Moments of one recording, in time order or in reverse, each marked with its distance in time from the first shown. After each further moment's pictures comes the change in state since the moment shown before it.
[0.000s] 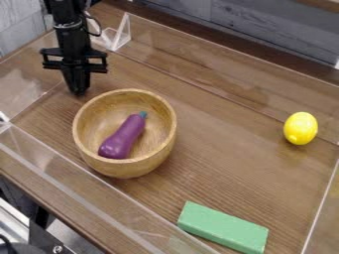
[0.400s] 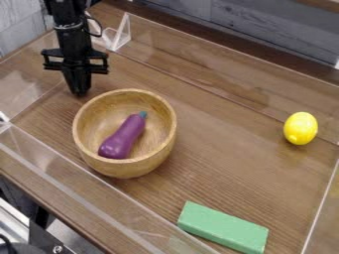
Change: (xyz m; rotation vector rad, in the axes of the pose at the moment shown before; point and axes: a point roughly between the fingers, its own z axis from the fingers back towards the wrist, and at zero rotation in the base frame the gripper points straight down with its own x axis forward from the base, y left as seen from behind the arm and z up) arm -0.001 -0.004 0.000 -0.005 -0.007 -0.018
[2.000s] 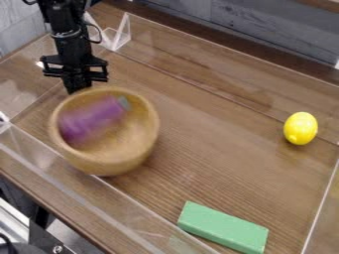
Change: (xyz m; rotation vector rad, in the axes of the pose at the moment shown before) arm -0.012 -0.023 -0.001 -0.019 -0.036 -0.082
